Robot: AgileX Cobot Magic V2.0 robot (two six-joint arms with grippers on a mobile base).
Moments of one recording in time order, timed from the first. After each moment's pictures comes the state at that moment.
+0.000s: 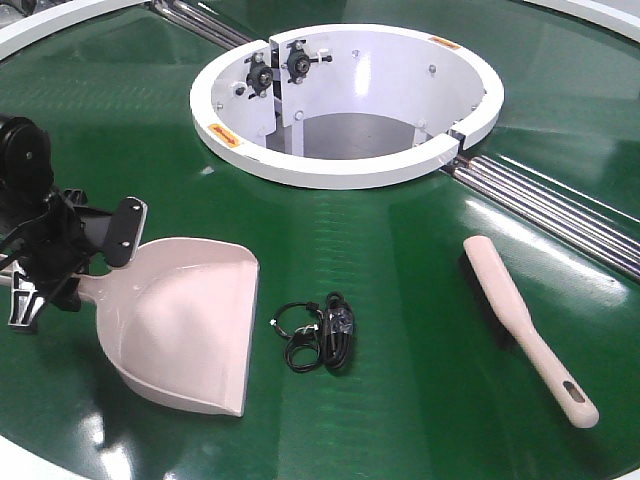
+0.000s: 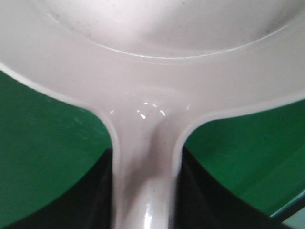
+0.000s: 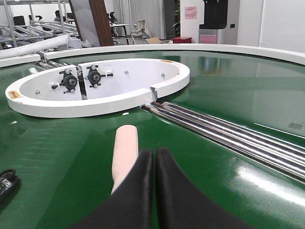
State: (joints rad) left arm -0.16 1.78 -1.32 0.12 1.06 1.39; right arm 0.00 -0.01 0.03 0.06 0.11 -0.03
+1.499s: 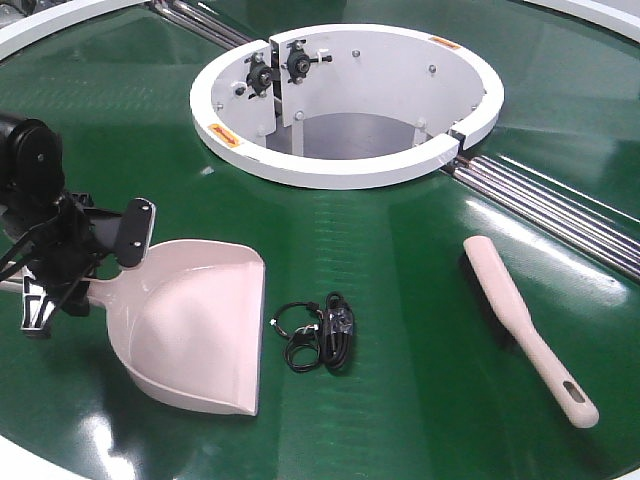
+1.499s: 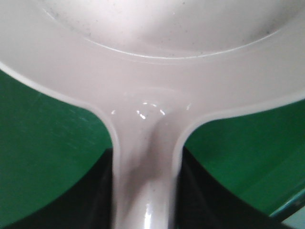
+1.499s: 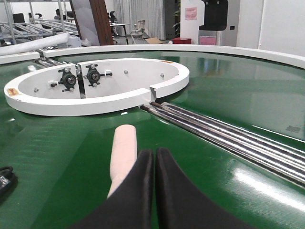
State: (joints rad) left arm -0.19 1.78 -1.32 0.11 1.08 1.33; right arm 0.00 -0.01 0.03 0.06 0.11 -0.05
